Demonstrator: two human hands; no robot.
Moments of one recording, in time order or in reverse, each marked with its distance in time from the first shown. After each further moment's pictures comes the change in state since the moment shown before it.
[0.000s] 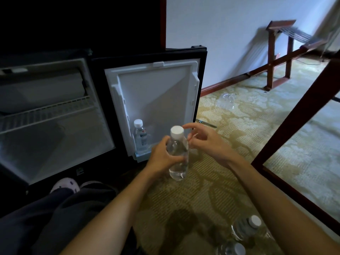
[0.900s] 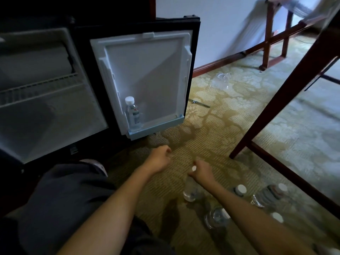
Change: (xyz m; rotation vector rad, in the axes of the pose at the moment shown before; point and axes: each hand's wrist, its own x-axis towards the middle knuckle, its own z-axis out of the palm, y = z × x) left_hand -0.043 -0.021 0.023 0.396 -0.304 -0.254; right_hand -0.060 0.175 0.059 -0.609 0.134 0.496
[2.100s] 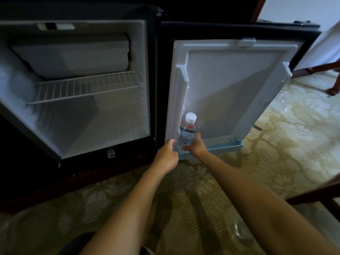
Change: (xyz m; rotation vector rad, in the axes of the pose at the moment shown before) left_hand 0.072 -0.098 -0.121 -0.383 0.253 -0.207; right_hand 0.167 -0.222 0.055 0.342 -0.194 -0.090
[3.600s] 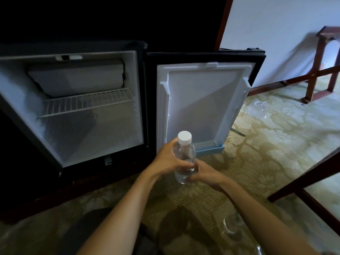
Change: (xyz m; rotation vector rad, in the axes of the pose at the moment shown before) left_hand -0.065 0.025 0.008 -0.196 -0.082 0.358; right_hand -0.146 0.014 -0.071 0.164 -0.483 -0.142
